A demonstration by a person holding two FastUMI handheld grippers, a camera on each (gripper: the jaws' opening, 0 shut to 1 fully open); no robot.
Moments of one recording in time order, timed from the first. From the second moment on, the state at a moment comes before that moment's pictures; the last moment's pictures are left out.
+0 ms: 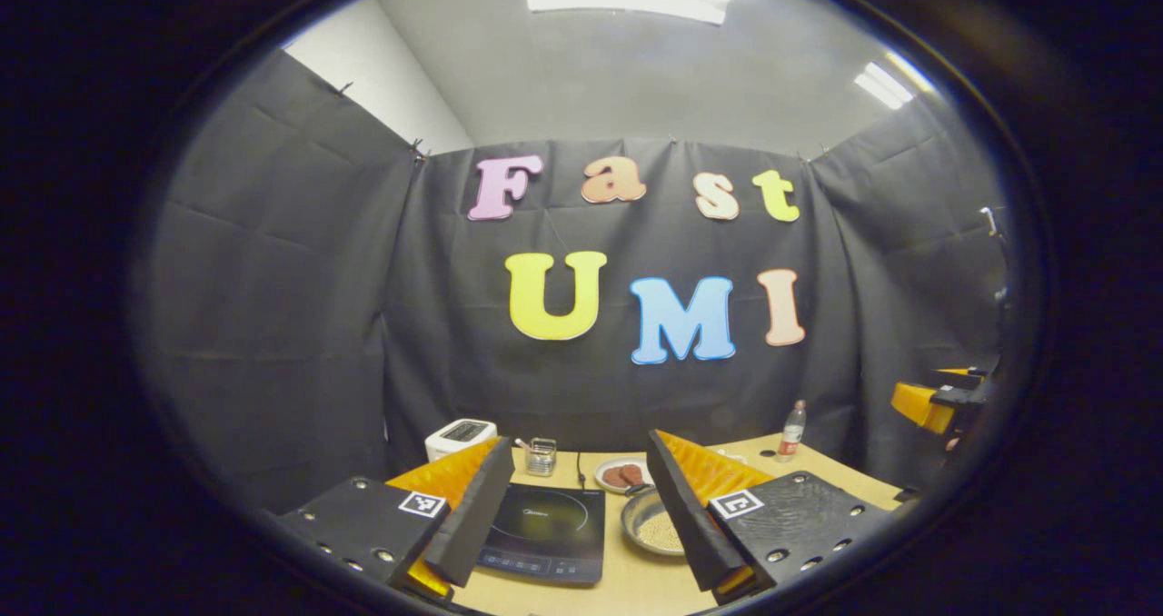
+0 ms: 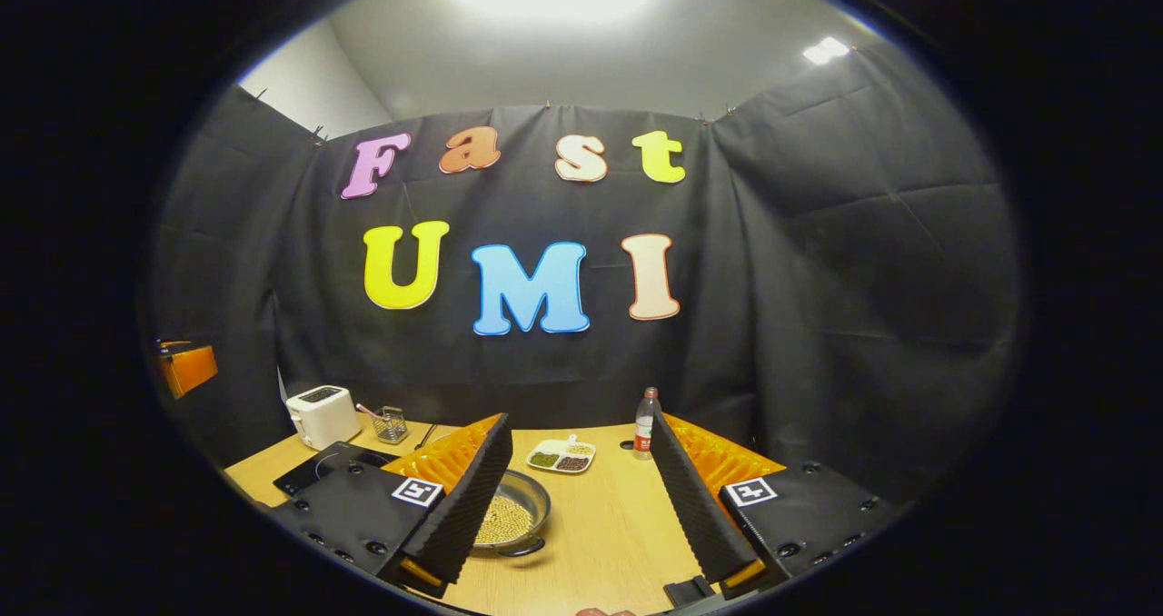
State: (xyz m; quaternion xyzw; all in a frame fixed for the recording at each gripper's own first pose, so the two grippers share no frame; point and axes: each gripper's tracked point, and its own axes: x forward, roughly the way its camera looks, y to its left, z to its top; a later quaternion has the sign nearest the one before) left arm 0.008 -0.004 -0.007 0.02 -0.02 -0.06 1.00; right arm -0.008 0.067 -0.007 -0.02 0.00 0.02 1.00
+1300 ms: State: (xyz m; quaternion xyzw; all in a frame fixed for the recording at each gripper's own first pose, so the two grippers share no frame) left arm 0.059 0.042 -0.064 -0.03 0.04 -0.07 1.00; right arm 0.030 0.158 -0.059 -0.05 0.14 0.12 0.98
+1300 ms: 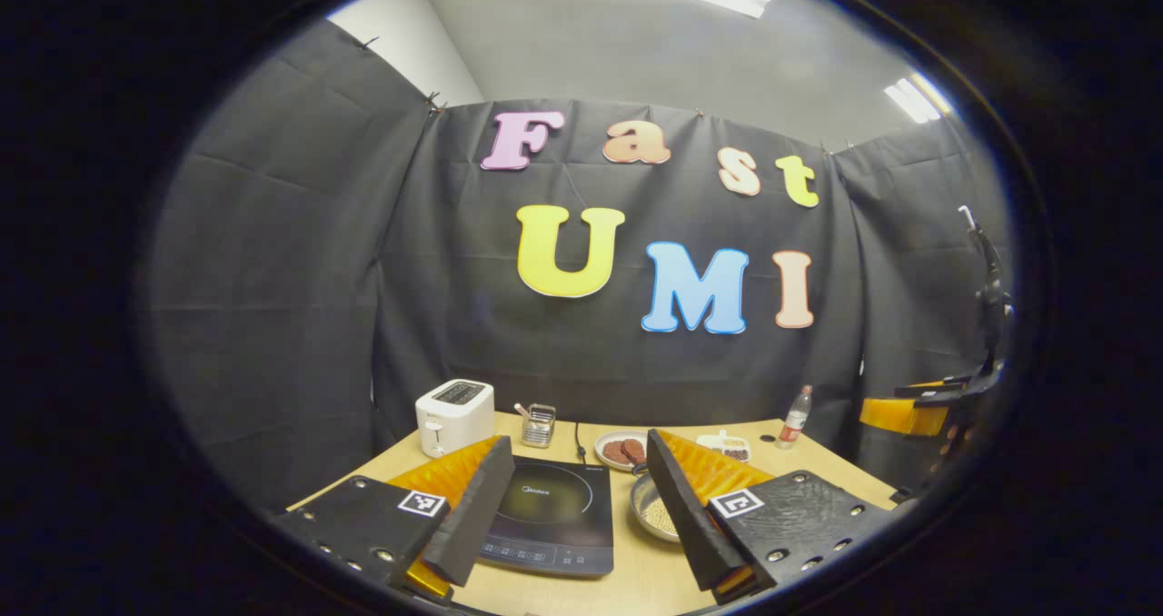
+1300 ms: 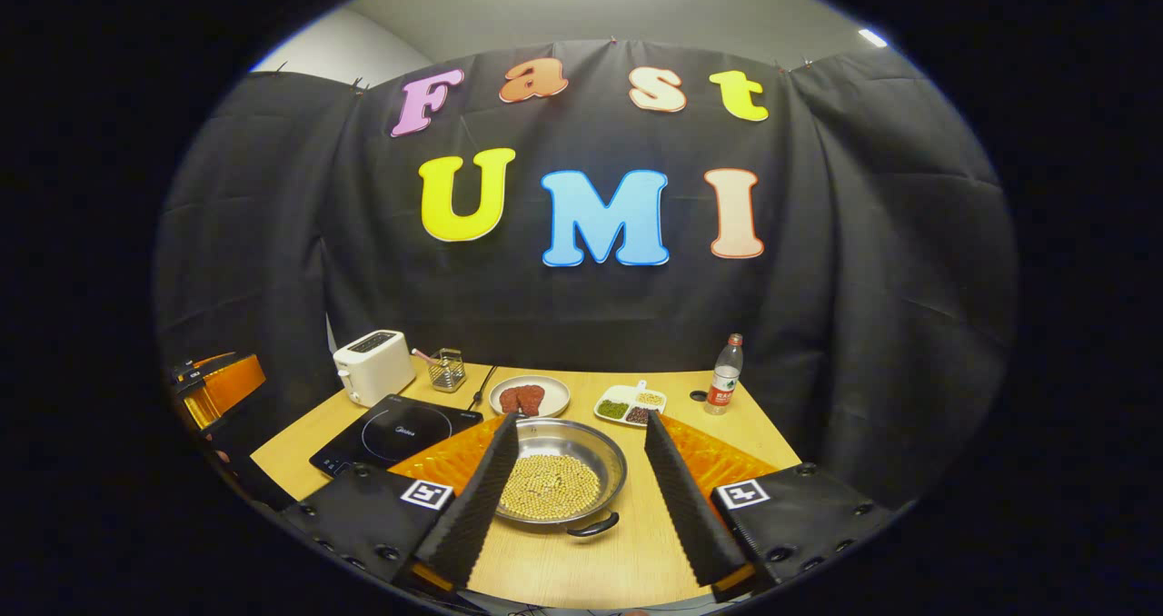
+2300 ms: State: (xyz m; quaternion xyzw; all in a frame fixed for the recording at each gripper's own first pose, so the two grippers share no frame) left arm 0.065 0.045 -0.100 0.02 0.09 -0.03 1.00; right arm 0.007 0.214 -0.262 -0.09 0.48 0.26 0.83
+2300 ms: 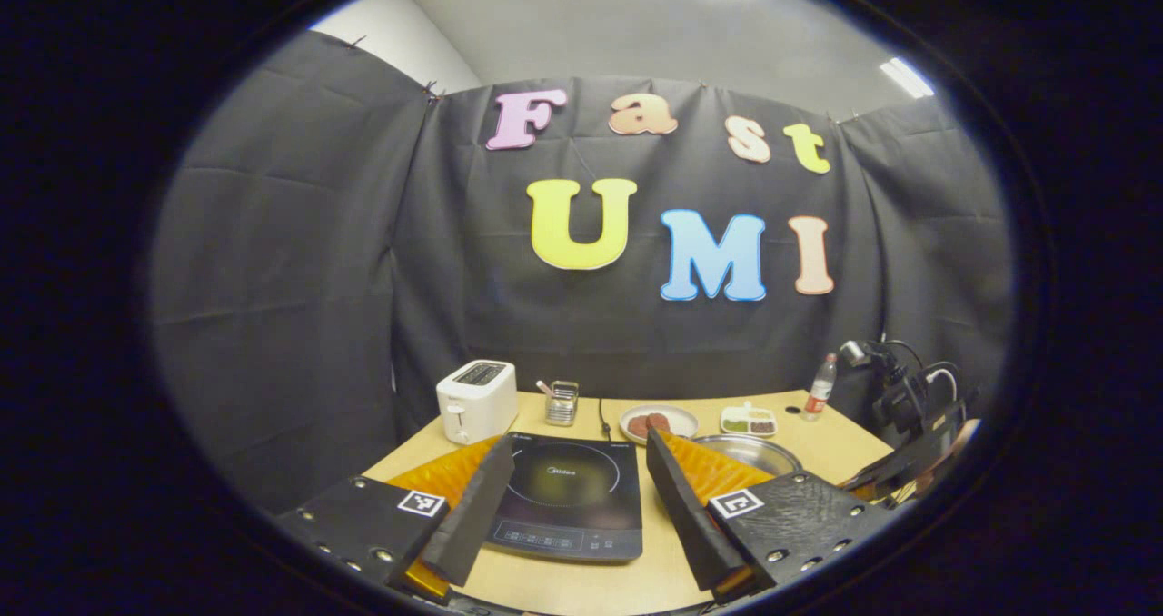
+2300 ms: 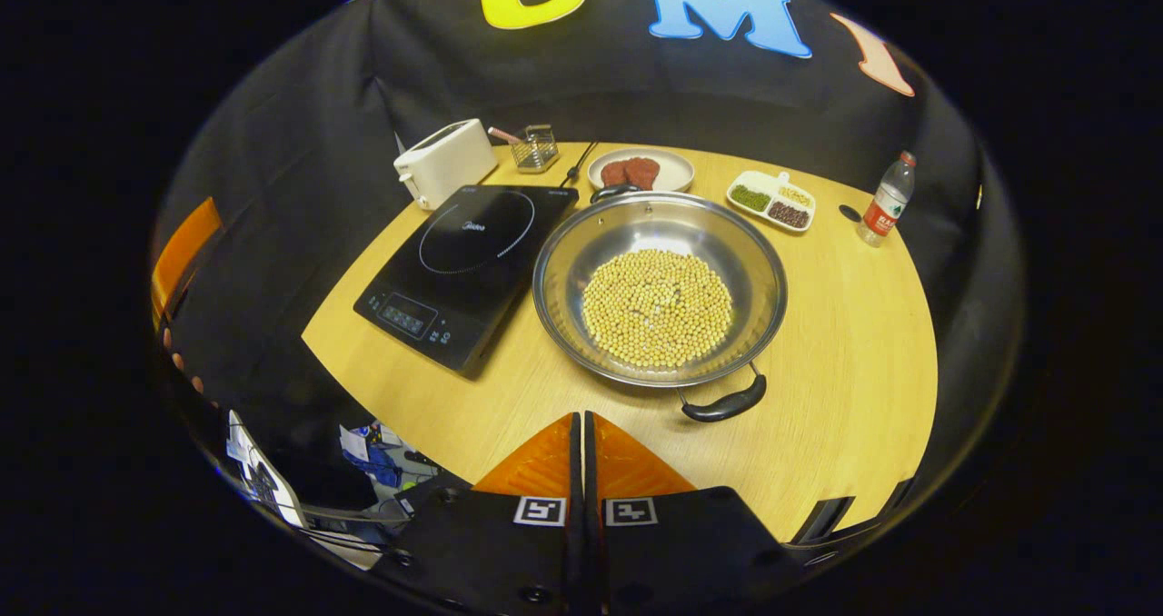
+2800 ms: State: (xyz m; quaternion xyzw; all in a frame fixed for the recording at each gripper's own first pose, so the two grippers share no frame) left arm 0.074 -0.002 -0.111 0.06 0.11 -0.02 0.99; right arm 0.037 0.186 -0.330 -0.10 0.54 0.25 0.80
